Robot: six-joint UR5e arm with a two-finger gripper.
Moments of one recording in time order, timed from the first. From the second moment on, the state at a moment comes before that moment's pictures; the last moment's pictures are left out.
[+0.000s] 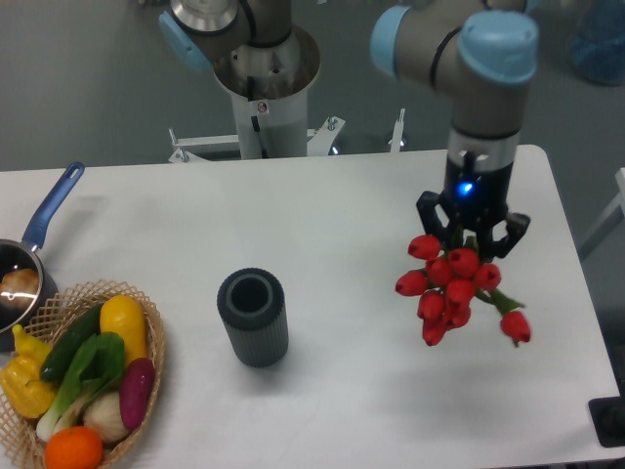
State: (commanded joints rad) arm 2.65 -1.87 -1.61 -0.96 1.52 1.19
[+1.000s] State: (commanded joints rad) arm 2.63 -1.96 -1.70 -0.96 1.52 1.19
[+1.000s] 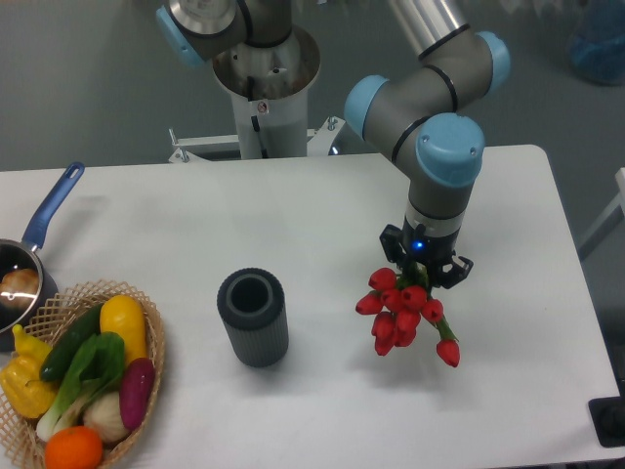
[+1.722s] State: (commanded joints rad) arm 2.61 -2.00 -1.70 -0.95 1.51 1.18
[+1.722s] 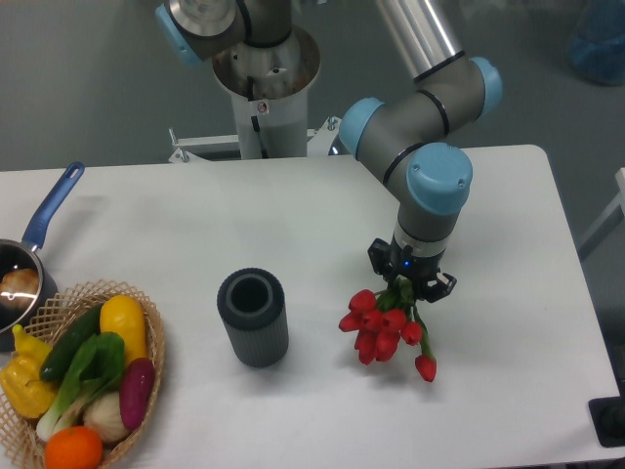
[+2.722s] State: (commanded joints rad) arm 2.63 -1.97 -1.64 -0.91 1.47 1.18
